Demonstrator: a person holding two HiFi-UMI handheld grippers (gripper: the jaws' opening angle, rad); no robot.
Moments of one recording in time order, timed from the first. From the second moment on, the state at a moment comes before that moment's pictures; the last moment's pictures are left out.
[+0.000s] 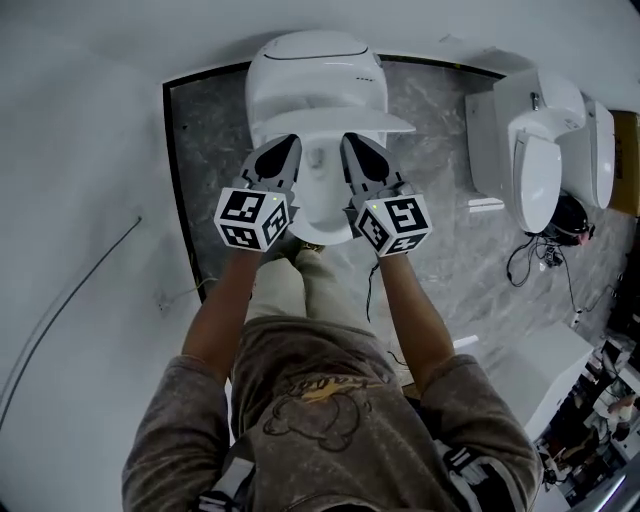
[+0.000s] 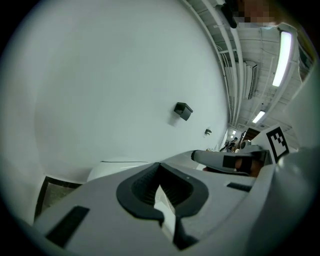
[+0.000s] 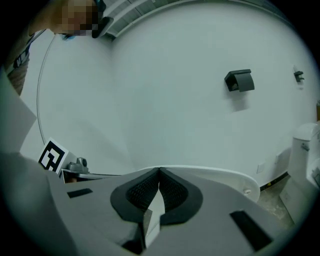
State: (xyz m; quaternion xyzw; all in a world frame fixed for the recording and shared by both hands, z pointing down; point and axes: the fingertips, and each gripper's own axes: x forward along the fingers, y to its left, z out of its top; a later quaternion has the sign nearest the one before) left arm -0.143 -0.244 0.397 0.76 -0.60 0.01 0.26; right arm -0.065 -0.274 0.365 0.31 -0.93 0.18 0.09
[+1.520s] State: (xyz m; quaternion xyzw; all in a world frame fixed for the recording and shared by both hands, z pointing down) left arm -0.222 -0.434 0.340 0.80 -0.56 0.07 0.23; right arm -0.122 -0.463 0.315 0.35 -0.91 0.19 0.11
